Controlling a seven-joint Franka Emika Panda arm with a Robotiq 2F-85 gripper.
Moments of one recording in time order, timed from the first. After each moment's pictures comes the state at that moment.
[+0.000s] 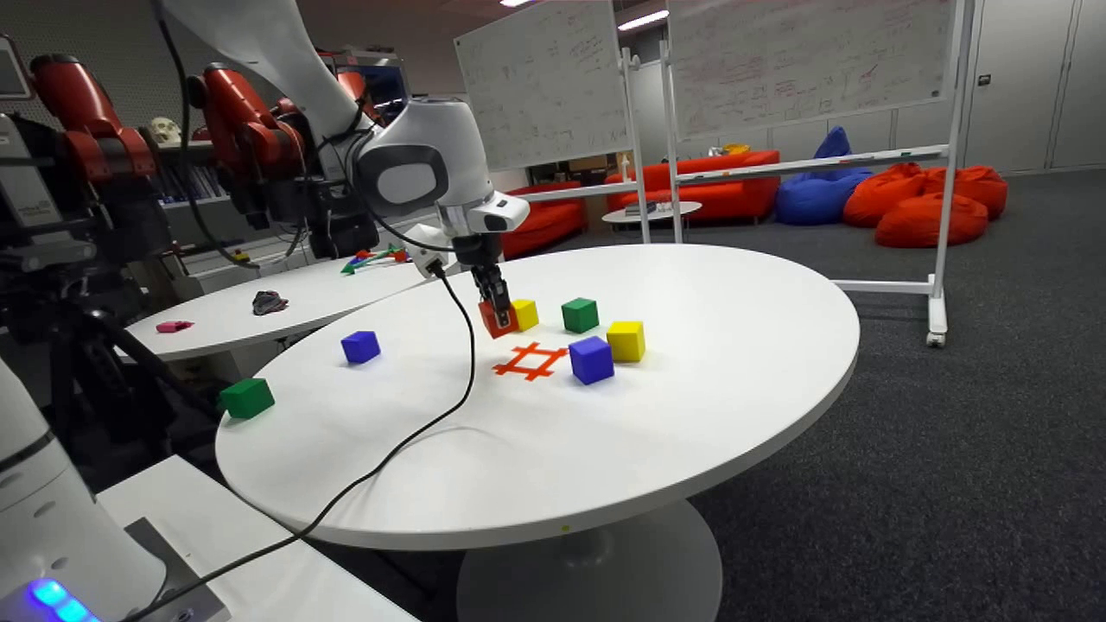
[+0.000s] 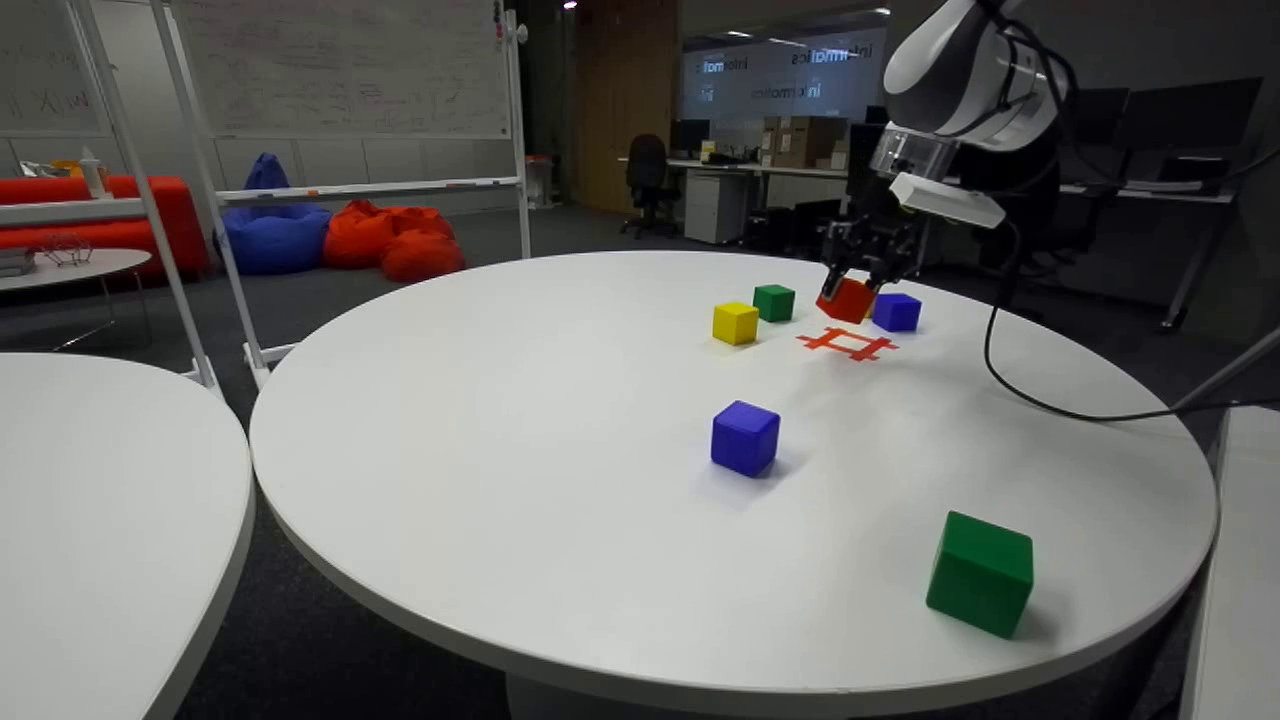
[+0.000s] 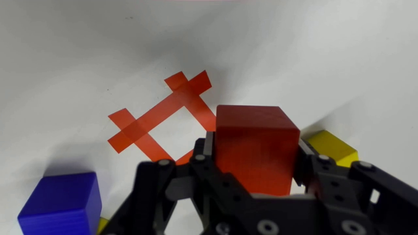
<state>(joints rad) -0.13 0.26 0.02 -2.34 0.45 2.77 0.02</state>
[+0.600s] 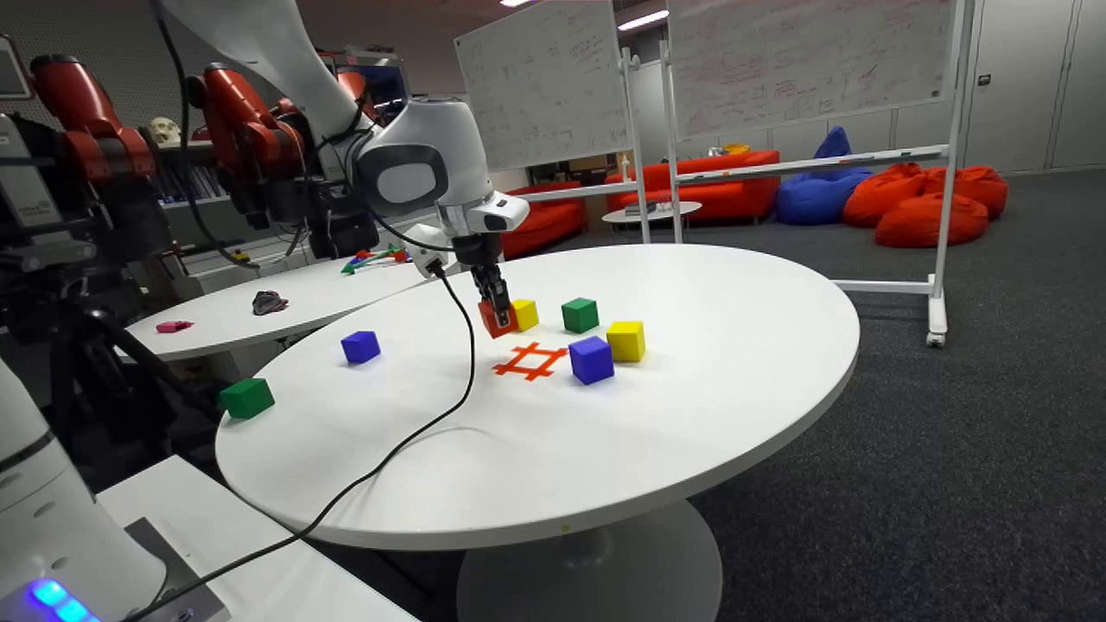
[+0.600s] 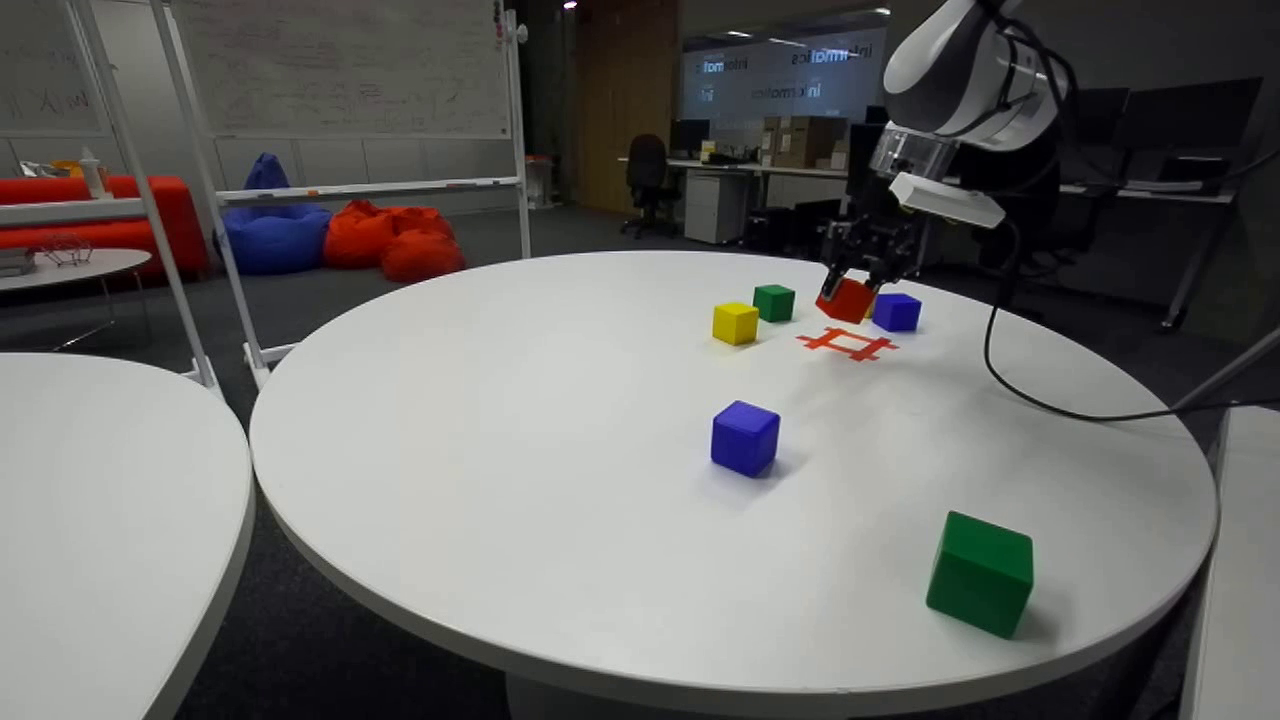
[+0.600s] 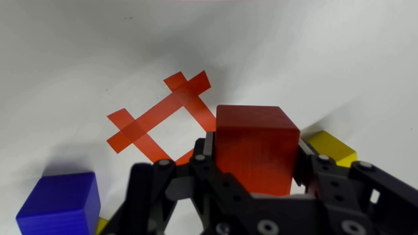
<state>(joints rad) -0.13 0.26 0.02 -2.34 0.45 2.77 0.02</state>
